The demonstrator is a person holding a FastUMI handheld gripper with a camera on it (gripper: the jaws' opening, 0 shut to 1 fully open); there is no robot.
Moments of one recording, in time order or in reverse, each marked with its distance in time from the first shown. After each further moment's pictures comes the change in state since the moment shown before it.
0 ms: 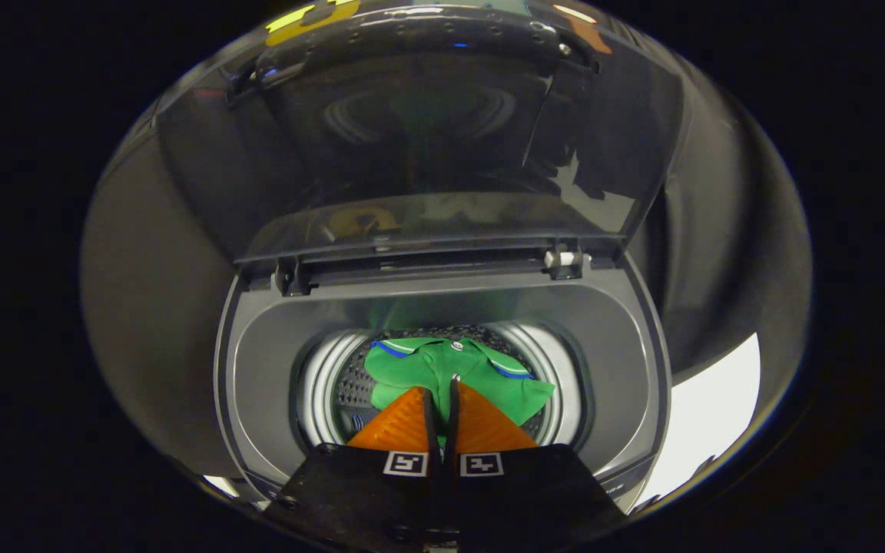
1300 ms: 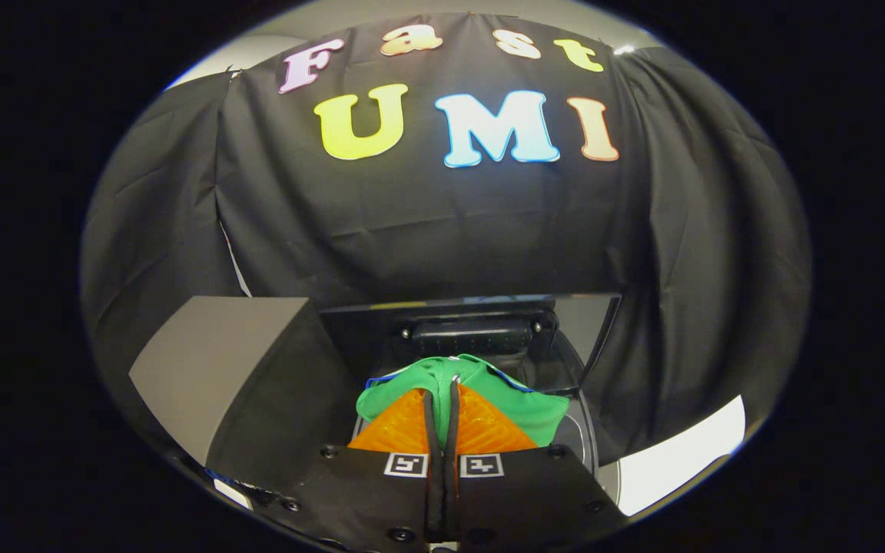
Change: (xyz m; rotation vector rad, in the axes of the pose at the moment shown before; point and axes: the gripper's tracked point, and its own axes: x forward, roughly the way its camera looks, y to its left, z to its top) arm -0.200 0.022 0.111 -0.024 -0.417 0.128
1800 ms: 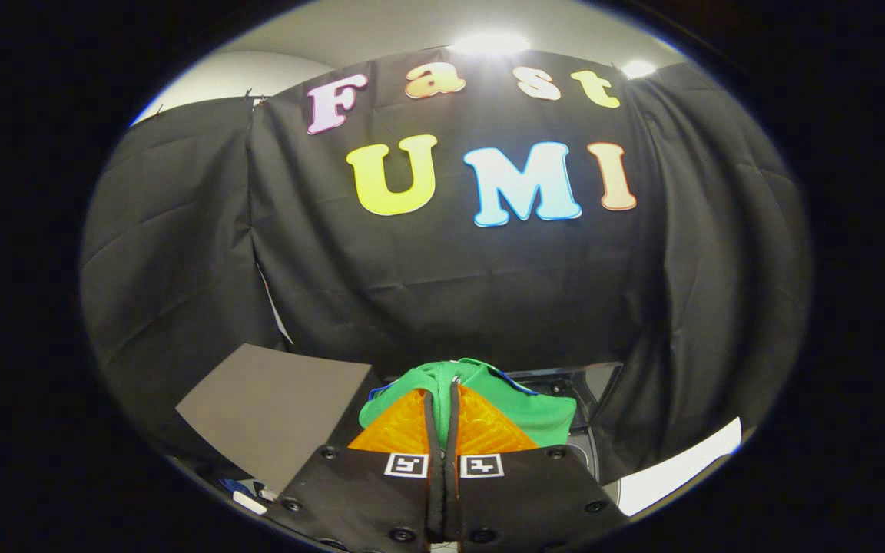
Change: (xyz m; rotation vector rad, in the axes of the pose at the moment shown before) arm -0.080 0.036 0.094 -0.018 -0.147 0.078
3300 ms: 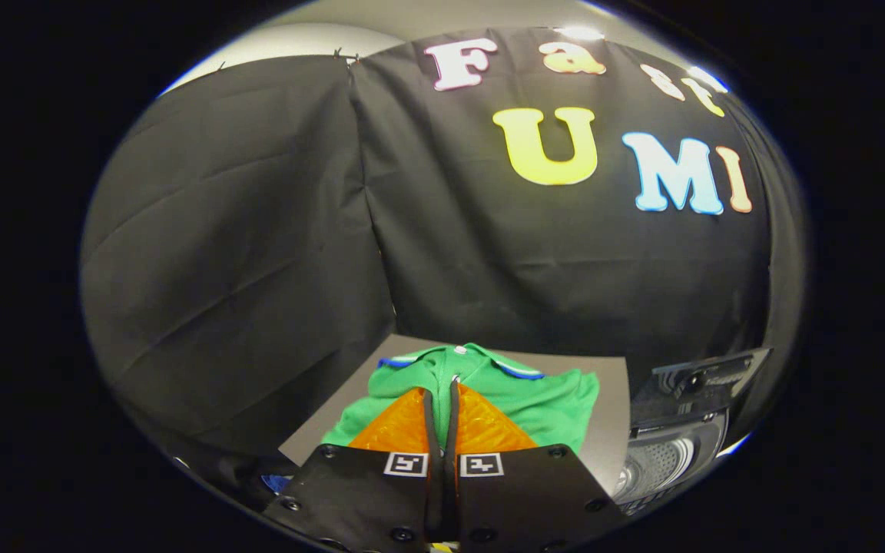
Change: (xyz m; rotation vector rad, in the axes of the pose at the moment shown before) arm 0.034 0.353 0.003 -0.070 0.037 0.294
